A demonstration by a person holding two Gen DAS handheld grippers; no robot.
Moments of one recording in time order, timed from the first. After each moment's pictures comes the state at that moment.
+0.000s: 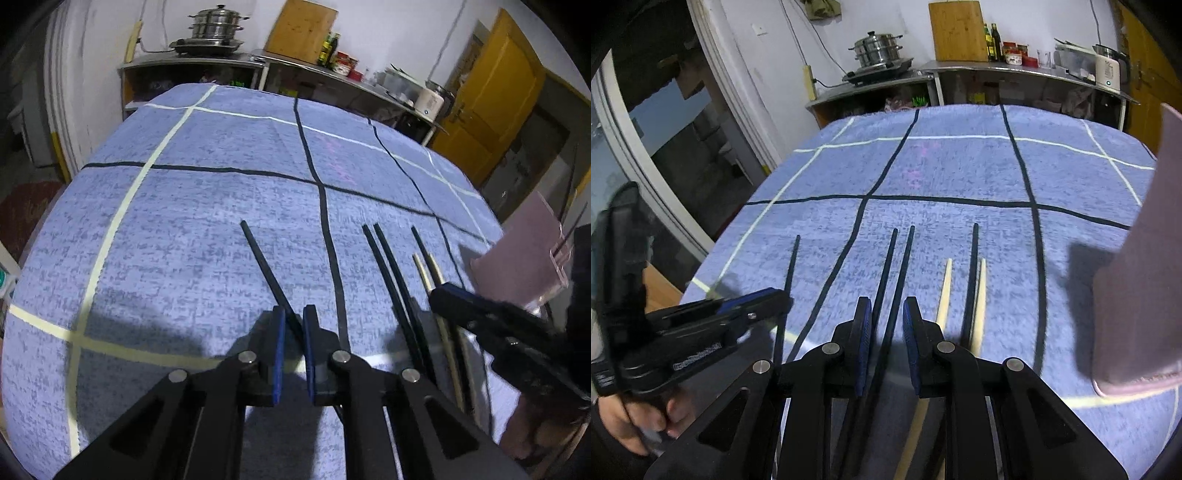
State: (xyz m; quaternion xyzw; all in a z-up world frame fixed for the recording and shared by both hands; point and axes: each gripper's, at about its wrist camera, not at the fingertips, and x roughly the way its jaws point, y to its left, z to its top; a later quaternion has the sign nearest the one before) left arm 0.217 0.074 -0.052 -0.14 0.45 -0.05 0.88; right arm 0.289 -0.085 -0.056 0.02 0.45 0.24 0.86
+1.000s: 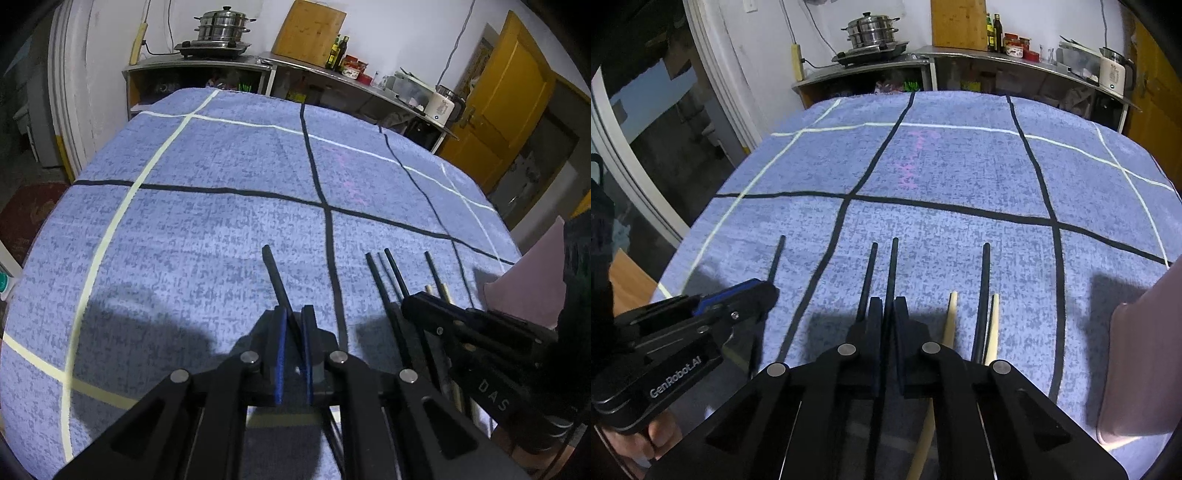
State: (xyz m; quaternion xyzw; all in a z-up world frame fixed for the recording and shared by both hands) left arm 0.246 0.067 -0.050 -0.13 0.44 -0.04 0.89; right arm 0.318 -0.065 -0.065 -0.01 0.47 0.21 0.86
